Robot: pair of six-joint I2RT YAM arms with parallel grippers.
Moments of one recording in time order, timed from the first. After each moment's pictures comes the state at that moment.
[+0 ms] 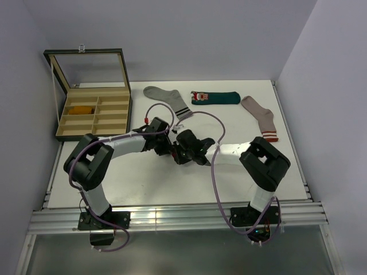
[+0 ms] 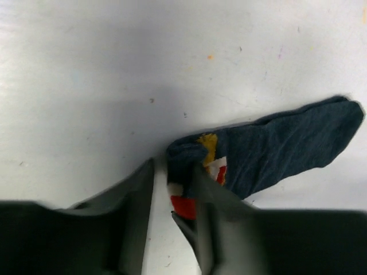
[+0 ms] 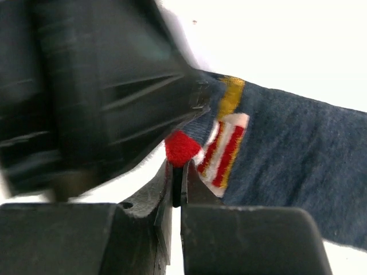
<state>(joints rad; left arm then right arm) -0.64 1.78 1.02 -0.23 0.01 -1.01 0.87 1.74 0.88 0.04 0.06 0.39</state>
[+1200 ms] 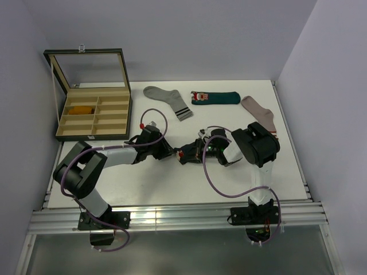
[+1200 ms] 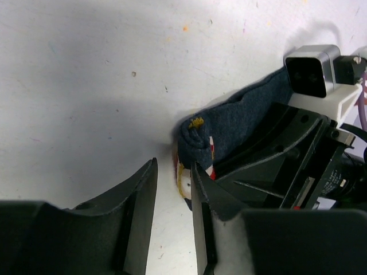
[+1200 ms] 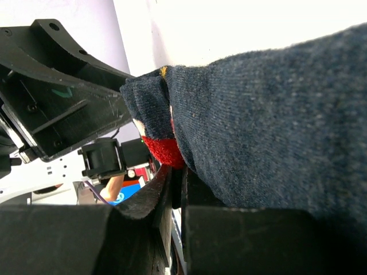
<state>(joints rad) -0.62 1.65 0.75 0.12 0.10 -1.06 0.42 2.03 0.61 0.86 -0.88 1.10</state>
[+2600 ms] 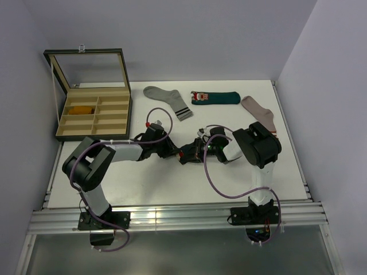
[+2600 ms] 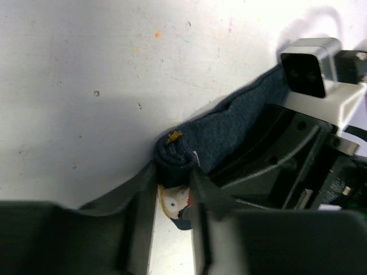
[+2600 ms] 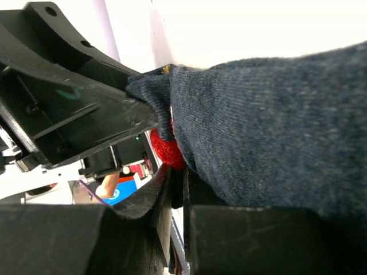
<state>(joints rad) -0.63 1.75 0.81 0.18 0.16 -1.06 0.42 2.01 0.64 0.74 -0.88 1.04</state>
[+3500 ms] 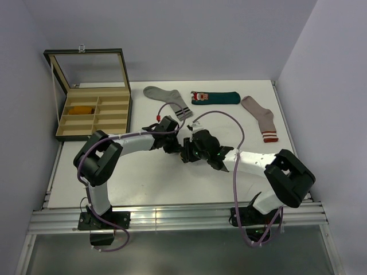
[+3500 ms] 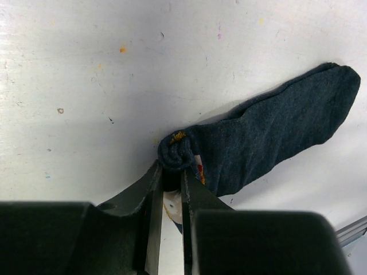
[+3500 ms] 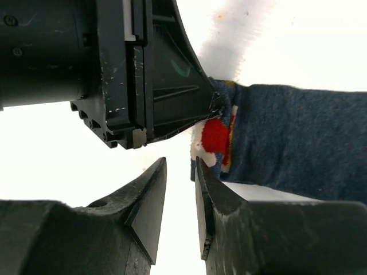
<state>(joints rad) -0.71 1.86 1.11 -0.21 0.03 -0.96 0.77 1.47 0.69 0.14 0.00 0.48</state>
